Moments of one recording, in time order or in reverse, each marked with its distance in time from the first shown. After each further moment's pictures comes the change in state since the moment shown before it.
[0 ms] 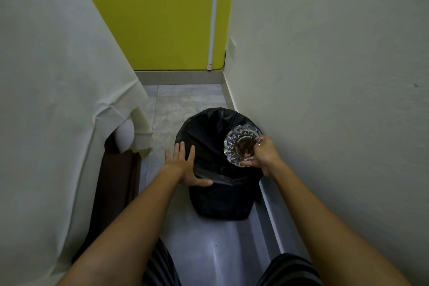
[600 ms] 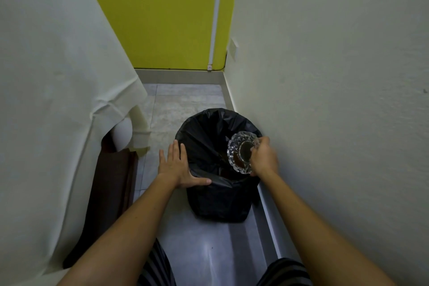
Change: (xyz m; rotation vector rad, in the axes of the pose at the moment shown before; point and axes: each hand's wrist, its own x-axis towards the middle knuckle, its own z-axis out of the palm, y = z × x) left_hand 0.005 -0.005 0.018 -0.081 0.168 -0.079; right_hand 0.015 0.023 0.001 -0.700 0.246 -0.248
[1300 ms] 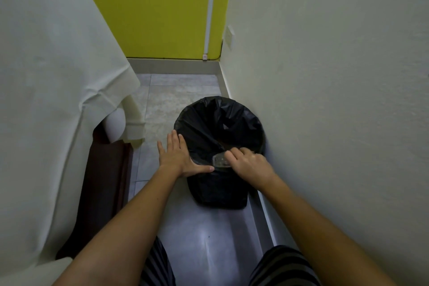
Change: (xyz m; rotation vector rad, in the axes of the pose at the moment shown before) left_hand 0.005 0.016 -0.001 -0.070 0.028 -0.054; right_hand -0.017 0.040 0.022 -0.777 0.342 -1.224
